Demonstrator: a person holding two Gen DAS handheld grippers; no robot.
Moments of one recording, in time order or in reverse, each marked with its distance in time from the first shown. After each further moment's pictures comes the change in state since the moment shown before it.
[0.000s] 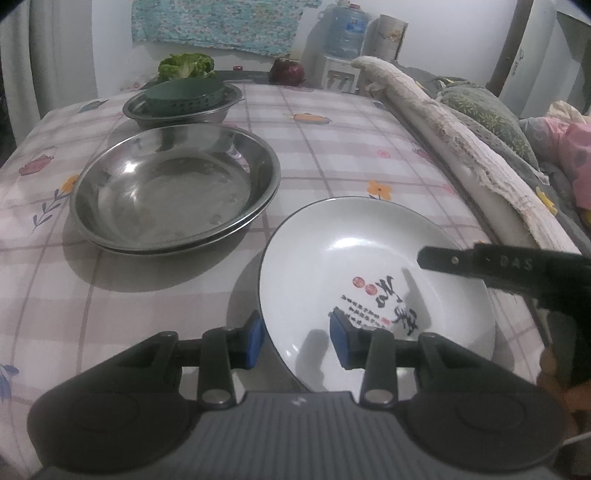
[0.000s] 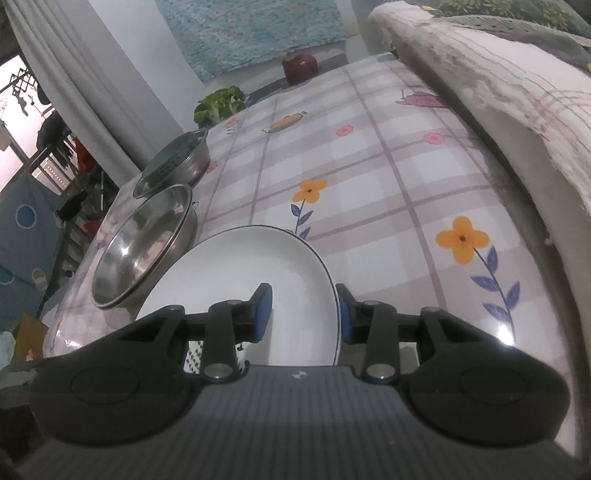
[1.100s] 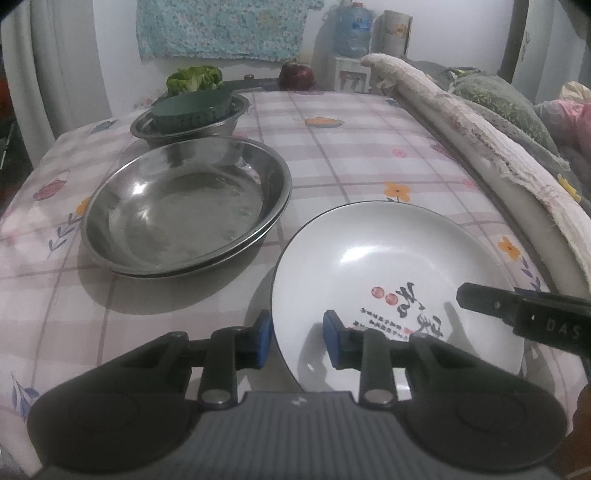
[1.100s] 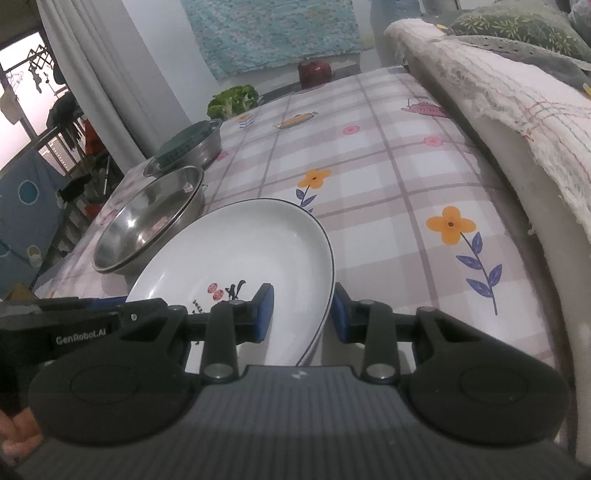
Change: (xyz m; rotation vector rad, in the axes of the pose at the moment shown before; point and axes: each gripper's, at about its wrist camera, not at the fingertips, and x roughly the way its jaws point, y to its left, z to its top) left arm 0.011 -0.009 0.009 0.062 -0.006 0.103; right arm -0.022 0.001 -0.027 -0.091 -0.029 -0.007
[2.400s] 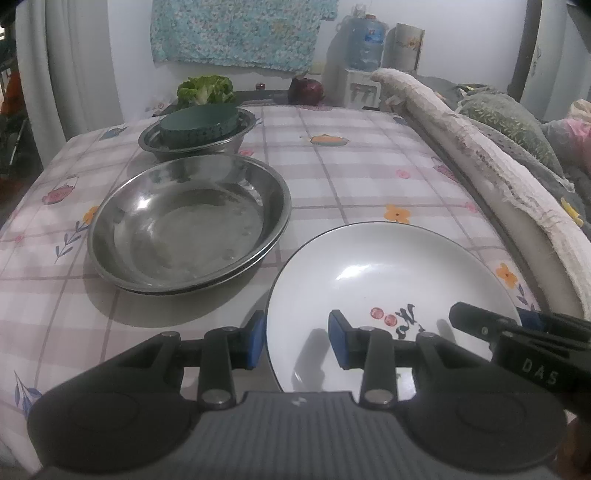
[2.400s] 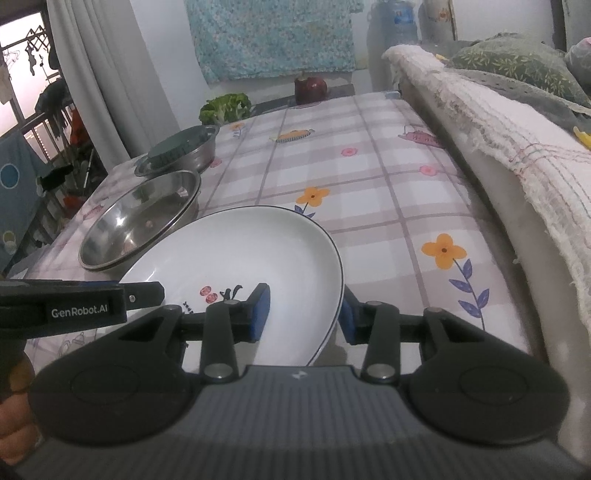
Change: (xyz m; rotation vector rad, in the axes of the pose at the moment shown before) left arm -0.009 -0.005 0.010 -0.047 -0.041 0.018; right arm -0.010 0.025 0.000 -0.078 -0.047 -0.095
